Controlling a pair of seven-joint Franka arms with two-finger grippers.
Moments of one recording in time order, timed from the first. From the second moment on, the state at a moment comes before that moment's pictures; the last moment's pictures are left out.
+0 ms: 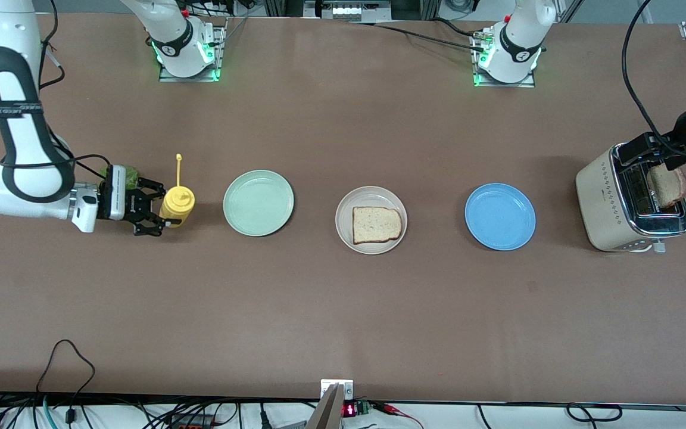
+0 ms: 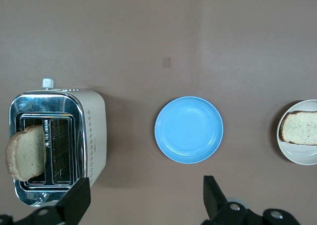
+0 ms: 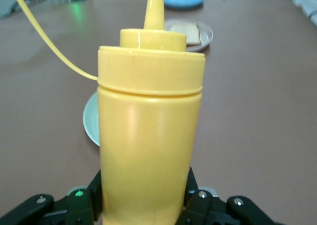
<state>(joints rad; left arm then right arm) 0.05 0.03 -0.01 -1.63 -0.02 1.66 -0.04 -0.13 0.48 -0.03 -1.95 0.94 1.85 -2.43</state>
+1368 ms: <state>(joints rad) 0.05 0.03 -0.02 -1.63 -0.02 1.67 -0.04 -0.28 0.57 -0.03 -2.19 1.10 1.70 -2.71</state>
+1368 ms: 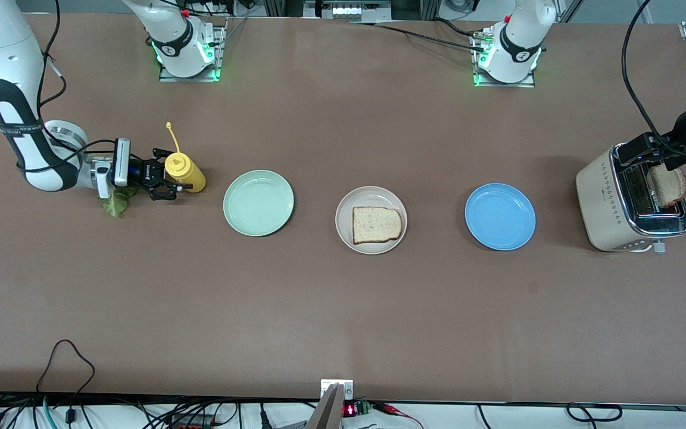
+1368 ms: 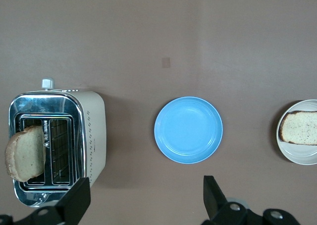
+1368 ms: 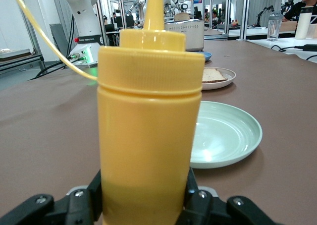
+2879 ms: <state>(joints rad) 0.05 0.03 -0.02 -1.63 -0.02 1.67 -0.04 -0.38 0.58 -0.05 -2.15 1.02 1.67 -2.70</state>
